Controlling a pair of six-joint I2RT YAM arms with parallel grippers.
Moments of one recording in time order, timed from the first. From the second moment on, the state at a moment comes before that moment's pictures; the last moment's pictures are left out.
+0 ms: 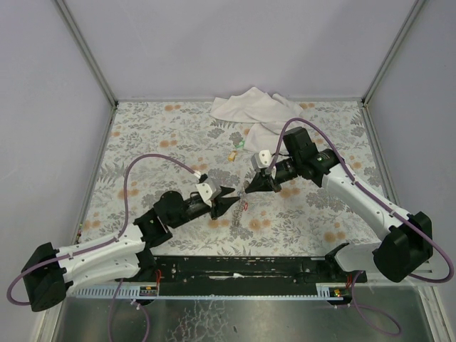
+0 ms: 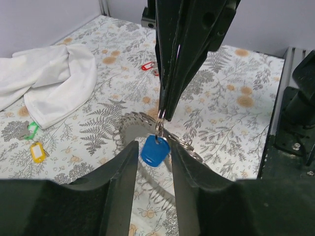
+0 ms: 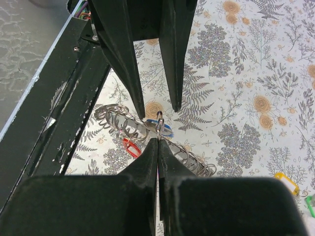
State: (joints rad) left arm -0.97 0.85 0.42 0.44 0.10 0.00; right arm 0.55 1.32 1.11 -0.65 -1.09 -0.92
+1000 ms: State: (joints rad) left arm -0.95 0.89 0.42 0.48 0.20 0.09; right arm 0.55 1.32 1.11 -0.67 -1.09 -0.93
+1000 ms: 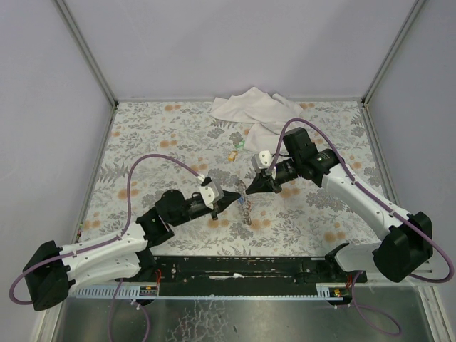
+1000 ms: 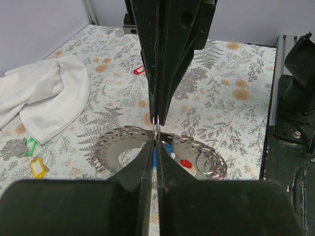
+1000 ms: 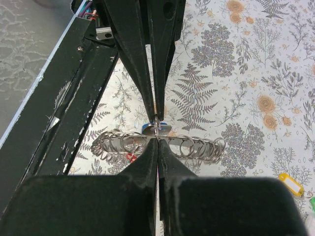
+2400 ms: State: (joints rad) left arm -0.89 0.88 0.38 0.52 0.26 -0.13; right arm 0.55 1.33 1.11 -0.68 -1.10 -0.93
